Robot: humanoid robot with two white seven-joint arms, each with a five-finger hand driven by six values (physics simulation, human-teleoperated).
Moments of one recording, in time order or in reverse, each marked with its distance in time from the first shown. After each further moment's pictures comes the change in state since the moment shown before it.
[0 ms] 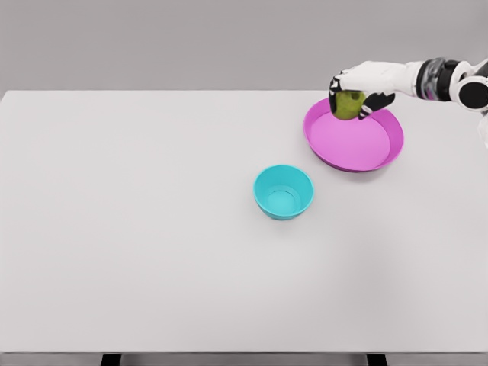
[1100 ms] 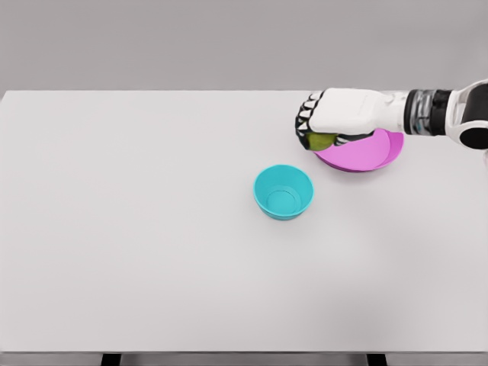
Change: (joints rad) left arm 0.000 0.000 0.000 0.000 0.000 0.000 0.000; right arm 0.173 -0.181 0.000 -0.613 -0.005 0.000 0.000
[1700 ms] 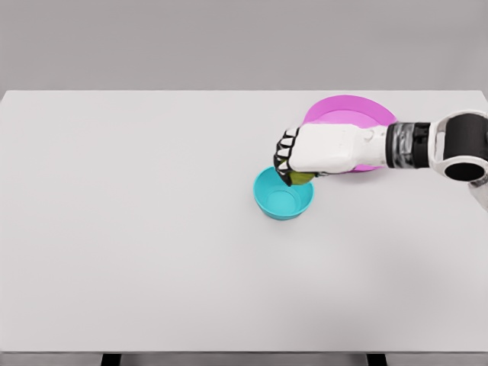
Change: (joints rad) left arm 0.000 0.000 0.000 0.000 0.000 0.000 0.000; right arm 0.077 -0.018 0.030 -0.169 0.001 0.001 0.000
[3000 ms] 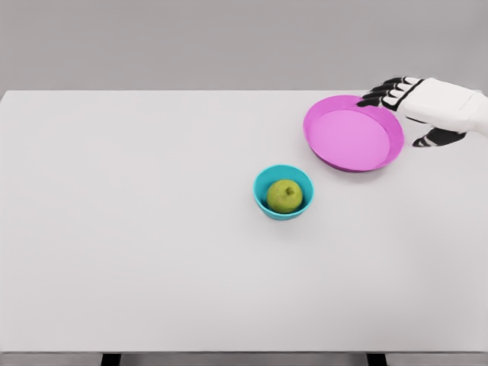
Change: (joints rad) left arm 0.000 0.000 0.000 0.000 0.000 0.000 0.000; right arm 0.279 -0.097 -0.524 0.150 -0.069 0.000 0.000
